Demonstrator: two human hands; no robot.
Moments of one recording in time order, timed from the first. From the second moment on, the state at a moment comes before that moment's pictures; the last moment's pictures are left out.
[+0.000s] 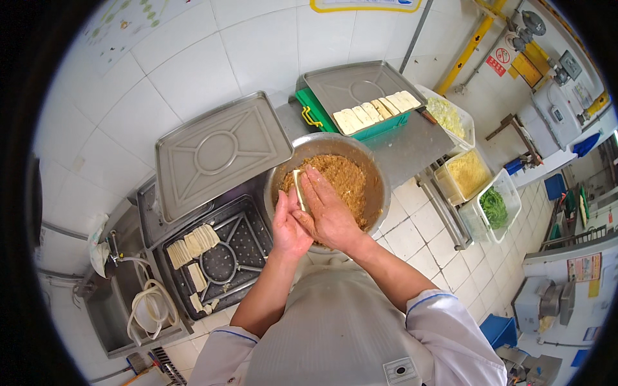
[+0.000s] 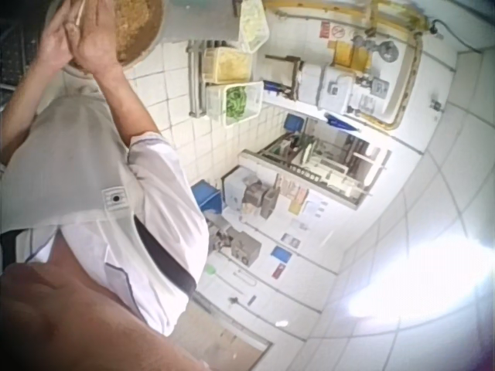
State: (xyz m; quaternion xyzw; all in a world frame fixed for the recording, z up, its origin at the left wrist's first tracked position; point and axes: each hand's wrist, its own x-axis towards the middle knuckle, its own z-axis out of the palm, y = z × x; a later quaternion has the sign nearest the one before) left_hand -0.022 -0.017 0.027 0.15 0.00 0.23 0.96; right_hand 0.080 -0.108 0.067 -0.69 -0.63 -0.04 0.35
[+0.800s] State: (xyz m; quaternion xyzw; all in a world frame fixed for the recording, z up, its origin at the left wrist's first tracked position) left_hand -0.038 0.006 0.050 0.13 0.05 0.30 0.94; right_hand 0.150 -0.139 -0.083 -0.83 -0.46 0.31 -0.03
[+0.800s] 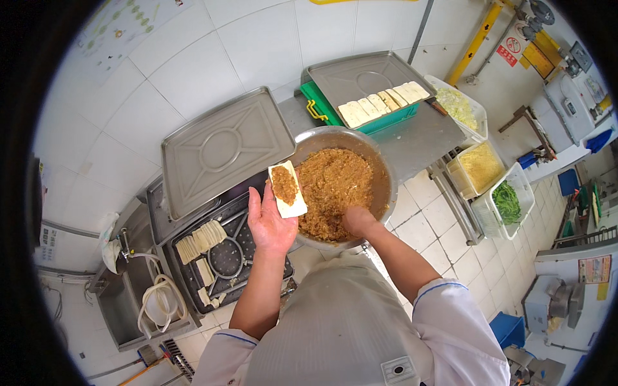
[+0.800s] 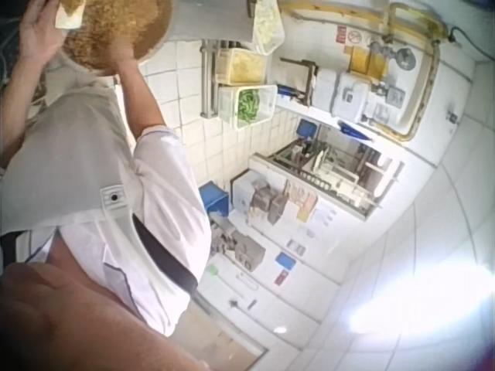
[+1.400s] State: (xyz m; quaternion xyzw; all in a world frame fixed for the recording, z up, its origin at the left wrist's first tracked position) left_hand -0.063 0.012 0.040 0.11 0.13 0.35 0.92; right_hand 0.170 -0.144 -0.187 -0.76 -0.54 0.36 -0.08
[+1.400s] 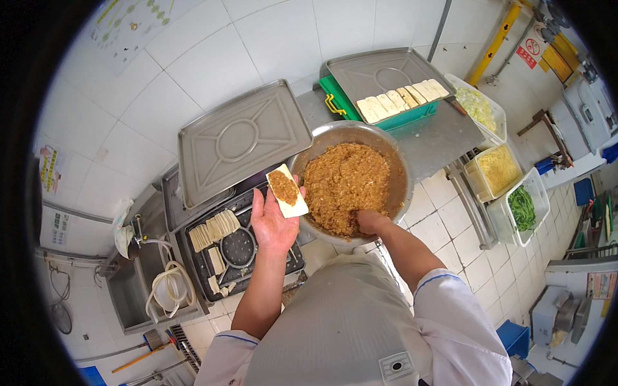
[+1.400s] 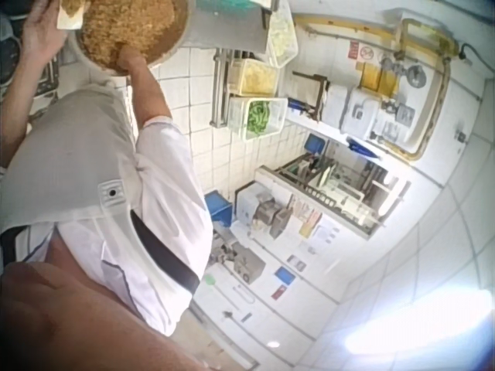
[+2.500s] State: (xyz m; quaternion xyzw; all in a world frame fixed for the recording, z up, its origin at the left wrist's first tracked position) left_hand -0.034 -0.012 0.051 0.07 0.09 0.26 0.96; right_hand 0.074 -0.150 0.071 -0.61 -0.67 -0.07 0.41
